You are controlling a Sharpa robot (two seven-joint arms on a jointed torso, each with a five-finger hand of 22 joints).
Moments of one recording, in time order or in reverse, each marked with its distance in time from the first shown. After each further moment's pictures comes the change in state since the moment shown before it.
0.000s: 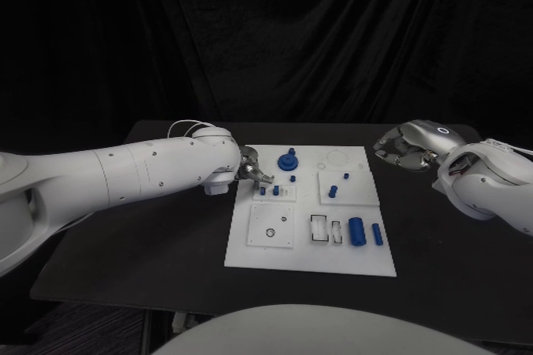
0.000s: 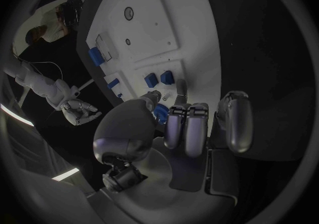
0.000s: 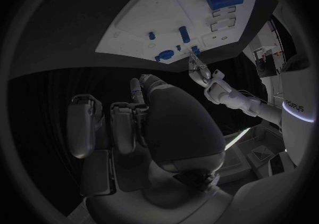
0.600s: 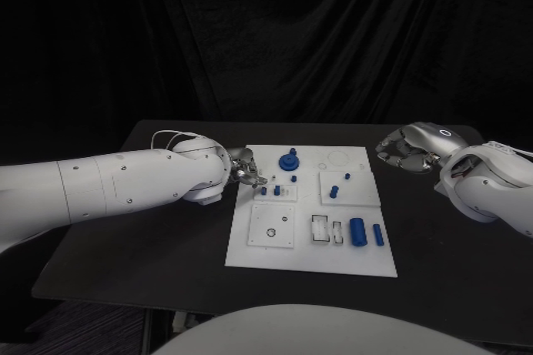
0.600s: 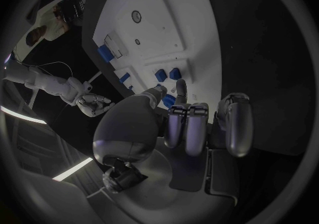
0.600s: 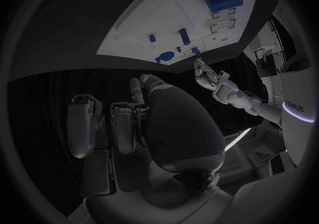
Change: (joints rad) left arm -0.003 -0.147 -0.001 0.218 -0.063 -0.181 0.008; left_hand 0.113 -0.033 0.036 -0.053 0.166 0.023 -0.015 0.038 0.040 0.001 -0.021 0.000 0.000 0.000 -0.015 0.000 0.000 0.000 0.017 -0.017 0.023 0.000; right arm -0.006 -0.003 0.000 -0.001 0.000 0.004 -0.001; right_hand 0.000 0.000 0.000 0.000 0.000 0.000 0.000 0.000 0.000 0.000 0.000 0.000 0.000 0.000 0.000 0.000 0.000 0.000 0.000 0.000 0.000 0.000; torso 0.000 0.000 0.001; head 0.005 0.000
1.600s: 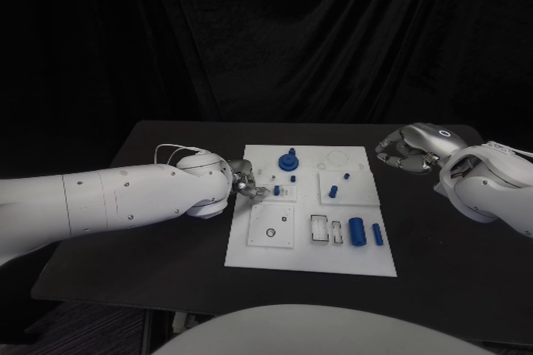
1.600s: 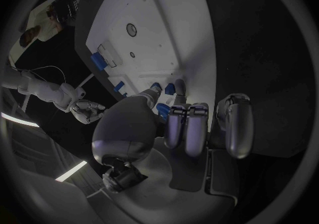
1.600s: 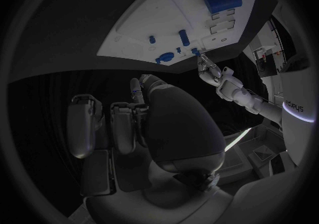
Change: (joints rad) left arm -0.048 0.003 0.000 0.038 -0.035 -0.044 -0.104; left_hand -0.044 -0.012 -0.045 0.075 -0.193 0.011 -0.011 0.037 0.056 0.000 -0.007 0.000 0.000 0.004 -0.011 0.000 0.000 0.000 0.004 -0.004 -0.003 0.000; right arm -0.001 -0.005 0.000 0.003 0.000 0.003 -0.002; right_hand 0.000 0.000 0.003 0.003 0.000 0.000 0.000 0.000 -0.001 0.000 0.000 -0.005 0.000 0.000 0.000 0.000 0.000 0.000 0.000 0.000 0.000 0.001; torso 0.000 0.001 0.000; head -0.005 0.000
